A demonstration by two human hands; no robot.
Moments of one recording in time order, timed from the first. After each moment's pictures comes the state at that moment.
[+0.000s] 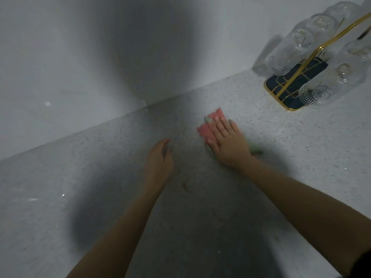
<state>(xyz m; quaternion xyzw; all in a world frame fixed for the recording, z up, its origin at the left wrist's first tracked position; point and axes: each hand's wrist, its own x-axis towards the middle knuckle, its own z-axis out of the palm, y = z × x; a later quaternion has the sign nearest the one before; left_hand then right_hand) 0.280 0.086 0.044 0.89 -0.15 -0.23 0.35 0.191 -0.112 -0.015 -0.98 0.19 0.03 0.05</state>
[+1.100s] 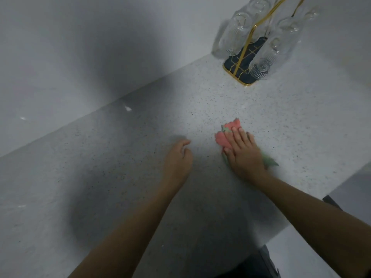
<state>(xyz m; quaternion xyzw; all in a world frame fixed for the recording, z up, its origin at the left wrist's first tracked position) 0.164 0.065 0.073 0.84 -0.24 -0.31 0.37 0.025 -0.091 -0.014 -0.94 0.34 0.06 0.05</state>
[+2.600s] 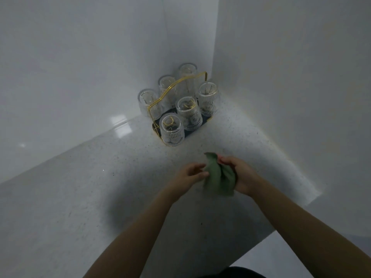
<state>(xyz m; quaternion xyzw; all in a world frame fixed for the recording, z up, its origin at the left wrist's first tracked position) 0.039 -0.231 0.105 0.71 -0.25 -0.55 0.38 -0.087 -0.362 0.113 -0.34 0.45 -0.01 0.82</state>
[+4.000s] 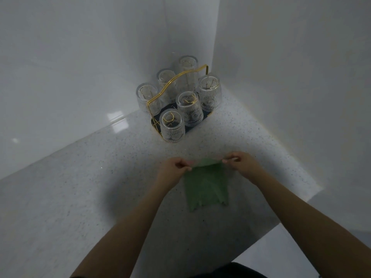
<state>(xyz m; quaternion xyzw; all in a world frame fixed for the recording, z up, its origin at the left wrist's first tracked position) 0.081 -0.227 0.071 0.84 -0.32 -0.35 0.27 -0.090 -0.387 0.086 -0.74 0.43 0.04 0.52</state>
